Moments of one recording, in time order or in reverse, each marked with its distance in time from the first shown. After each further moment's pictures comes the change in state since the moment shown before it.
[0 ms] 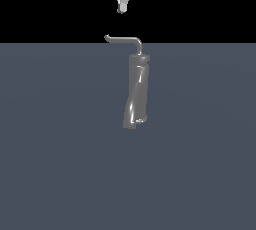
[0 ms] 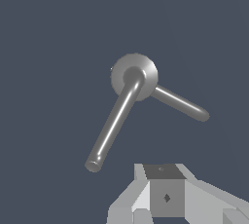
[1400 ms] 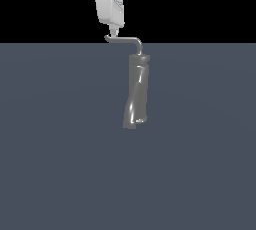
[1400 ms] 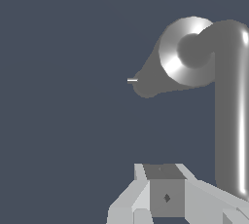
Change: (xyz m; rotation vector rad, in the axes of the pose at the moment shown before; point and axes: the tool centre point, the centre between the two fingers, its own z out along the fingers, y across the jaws) arm 0.007 -0.087 0.070 0.037 0.165 0.466
